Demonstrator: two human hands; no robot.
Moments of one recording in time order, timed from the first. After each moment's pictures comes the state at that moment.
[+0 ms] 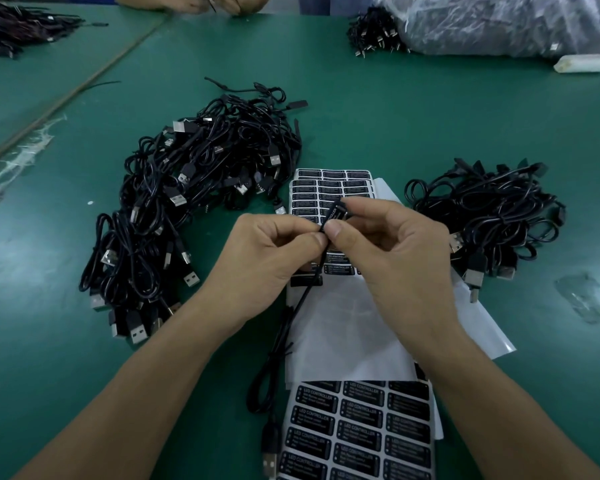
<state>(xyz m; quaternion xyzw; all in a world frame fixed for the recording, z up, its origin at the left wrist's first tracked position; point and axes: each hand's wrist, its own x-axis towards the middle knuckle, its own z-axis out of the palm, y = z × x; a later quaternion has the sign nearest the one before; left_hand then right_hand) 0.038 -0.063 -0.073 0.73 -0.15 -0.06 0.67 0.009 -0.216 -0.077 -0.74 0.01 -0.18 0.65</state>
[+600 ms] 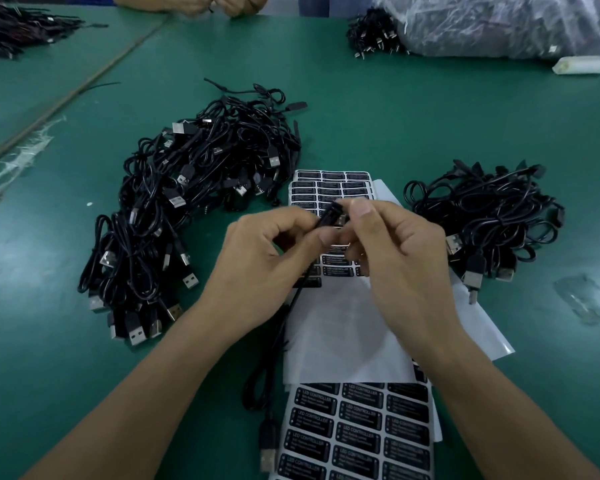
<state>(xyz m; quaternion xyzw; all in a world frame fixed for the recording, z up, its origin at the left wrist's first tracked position) 0.038 -0.062 -0.079 0.77 -0.24 0.07 0.58 0.003 -0.213 -0.070 -0.75 -0.01 -0.17 0.64</state>
